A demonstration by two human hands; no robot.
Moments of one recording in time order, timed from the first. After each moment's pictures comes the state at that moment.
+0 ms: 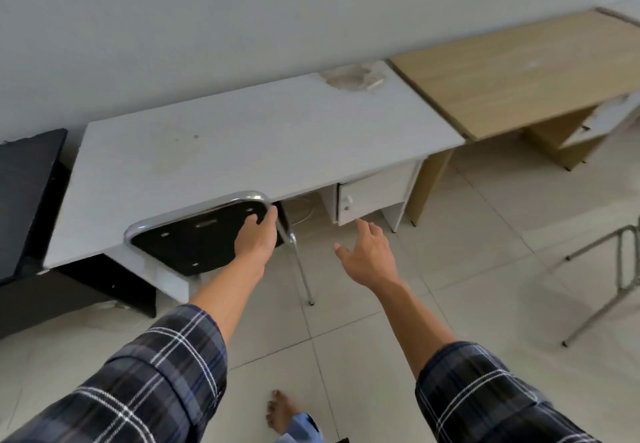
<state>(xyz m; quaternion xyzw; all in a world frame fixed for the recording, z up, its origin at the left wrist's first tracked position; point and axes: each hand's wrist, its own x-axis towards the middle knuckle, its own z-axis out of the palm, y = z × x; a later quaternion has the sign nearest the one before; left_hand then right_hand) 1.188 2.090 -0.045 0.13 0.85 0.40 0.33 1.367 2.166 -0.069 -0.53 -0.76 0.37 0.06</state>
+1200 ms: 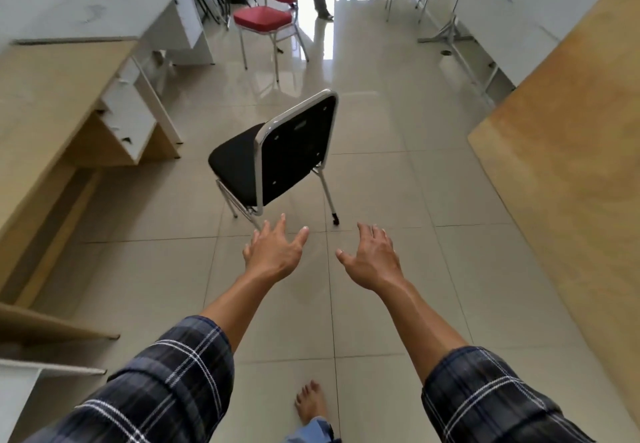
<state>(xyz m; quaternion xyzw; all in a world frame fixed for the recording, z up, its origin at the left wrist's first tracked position) 1.946 2.303 -0.077 0.83 0.49 -0.04 0.27 2.071 2.163 -0.082 -0.90 -0.29 0.26 0.19</state>
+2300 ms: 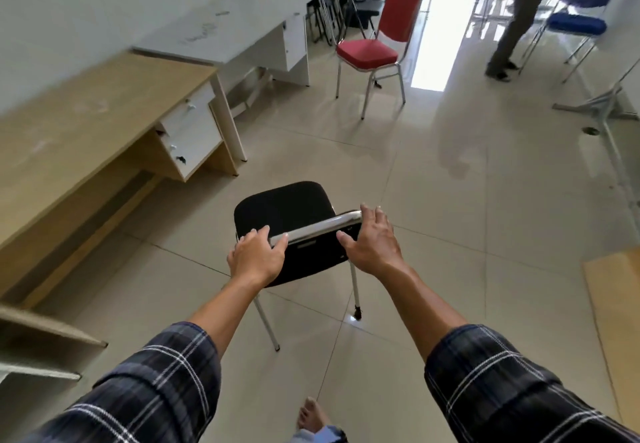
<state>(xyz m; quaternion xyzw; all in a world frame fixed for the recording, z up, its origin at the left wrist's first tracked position) 2.202 2.549 -0.075 0.70 0.68 0.06 0.21 2.404 2.480 -0.052 -0.81 -0.48 0.27 0.21</state>
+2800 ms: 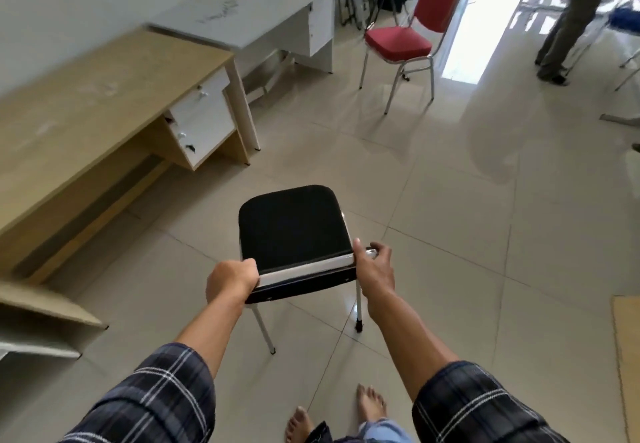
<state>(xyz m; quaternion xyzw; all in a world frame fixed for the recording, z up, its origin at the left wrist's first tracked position) 2.210 2.605 -0.088 0.41 0.85 0.08 0.31 2.420 2.548 -0.093 -0.78 -0.19 0.46 0.38</state>
